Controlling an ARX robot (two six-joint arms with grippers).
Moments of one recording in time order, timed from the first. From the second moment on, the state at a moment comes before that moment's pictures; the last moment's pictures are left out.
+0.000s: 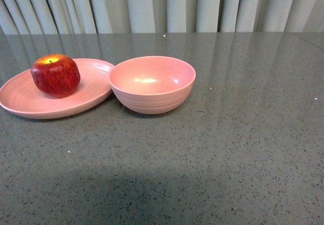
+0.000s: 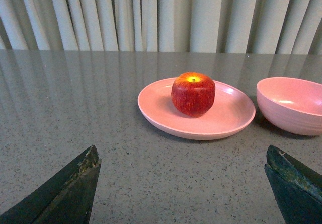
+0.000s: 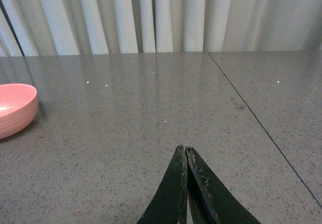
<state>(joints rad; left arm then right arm) 0.00 0.01 0.02 0.00 0.00 -0.01 0.00 0.10 0.11 -0.03 0.00 0.01</state>
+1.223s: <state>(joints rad) 0.00 0.01 0.02 0.00 0.00 -0.01 0.00 0.00 0.01 0.00 0.00 0.01</state>
